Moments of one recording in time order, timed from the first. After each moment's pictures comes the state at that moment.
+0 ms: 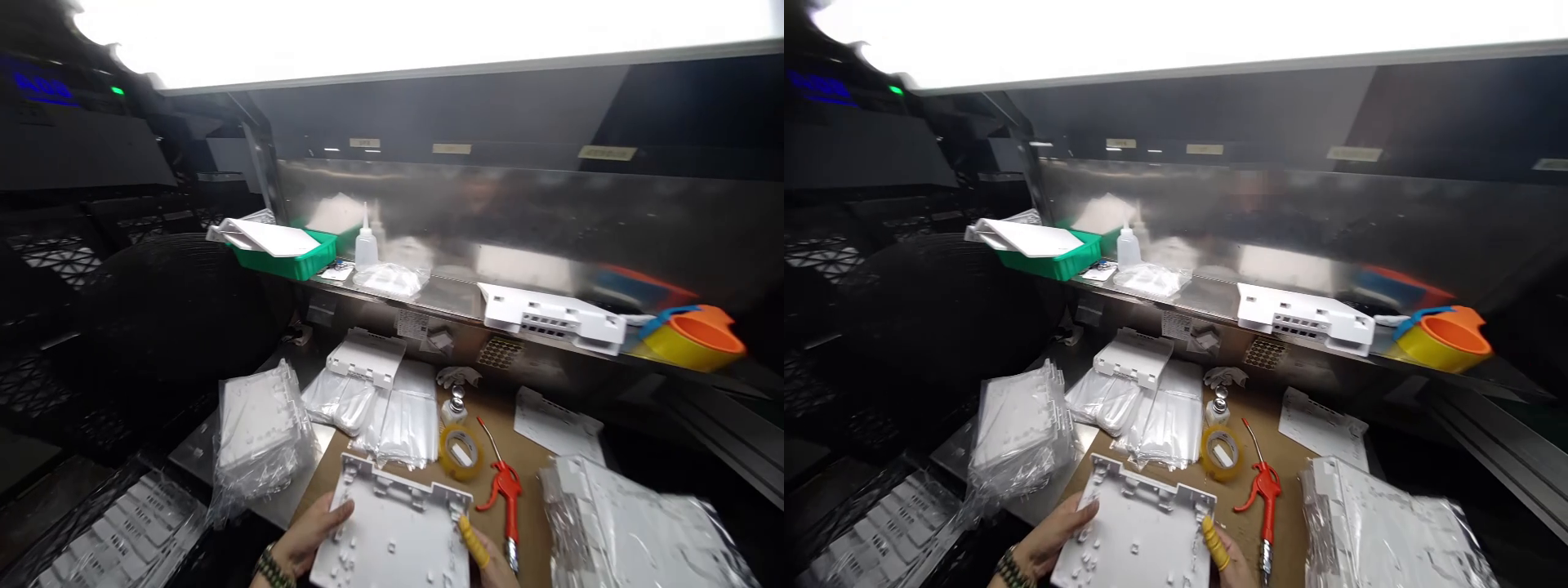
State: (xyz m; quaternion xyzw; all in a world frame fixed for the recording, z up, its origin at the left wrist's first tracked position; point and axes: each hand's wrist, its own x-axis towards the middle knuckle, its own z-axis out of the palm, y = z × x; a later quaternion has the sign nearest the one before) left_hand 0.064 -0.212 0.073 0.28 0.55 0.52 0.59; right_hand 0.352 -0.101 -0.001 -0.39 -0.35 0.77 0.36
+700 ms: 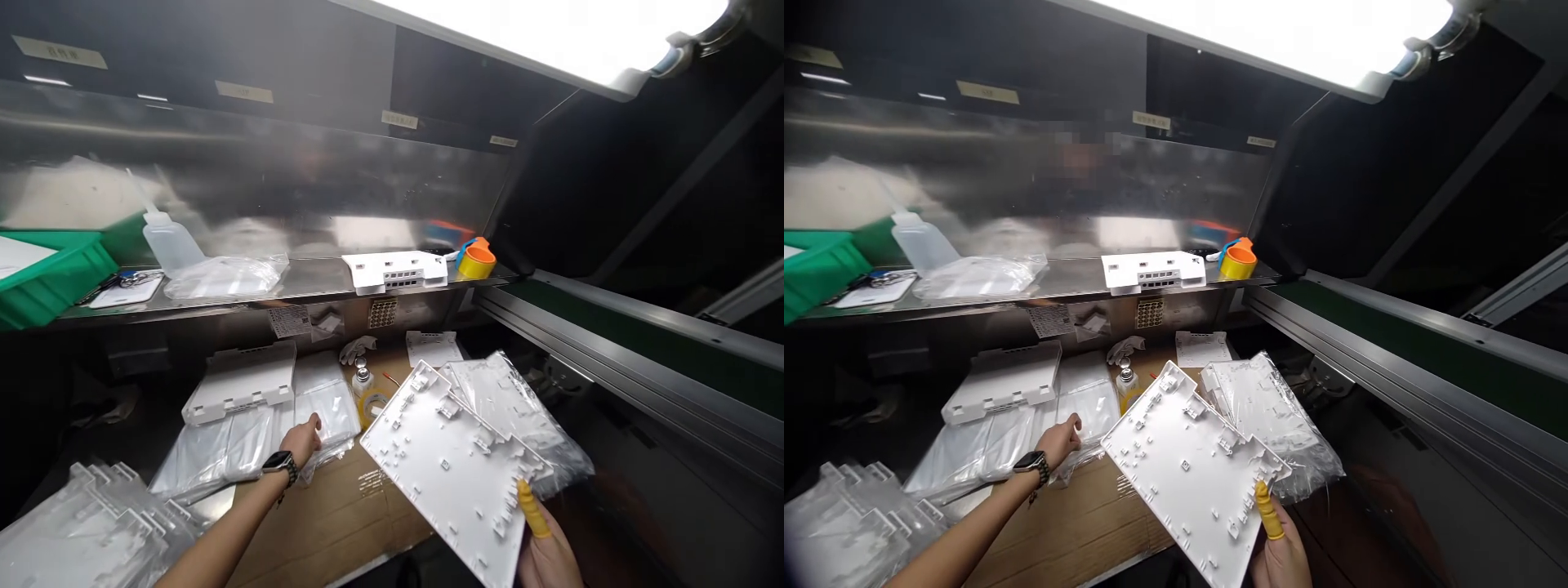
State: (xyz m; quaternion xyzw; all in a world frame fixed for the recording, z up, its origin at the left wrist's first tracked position) left_hand 0.046 0.014 0.023 0.69 0.66 0.06 0.30; right_hand 0.450 -0.211 0.096 -0.55 -0.07 0.51 0.66
